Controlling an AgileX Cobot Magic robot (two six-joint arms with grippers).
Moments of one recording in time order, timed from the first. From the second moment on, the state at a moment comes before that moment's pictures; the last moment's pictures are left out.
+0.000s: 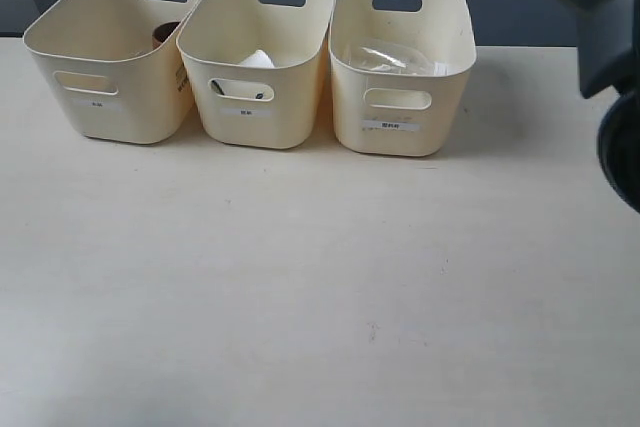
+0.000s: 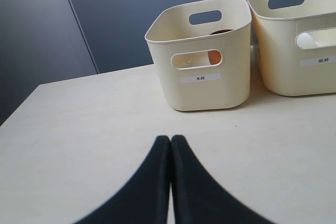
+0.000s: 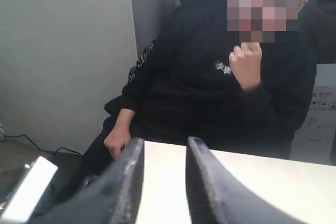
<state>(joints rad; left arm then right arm) 0.00 0.00 0.00 0.08 0.24 0.09 0.76 2.17 -2.28 -1.75 -1.04 1.85</state>
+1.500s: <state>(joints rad) 0.00 0.00 0.00 0.08 0.24 0.09 -0.08 0.26 -0.21 -1.74 -0.11 1.80</state>
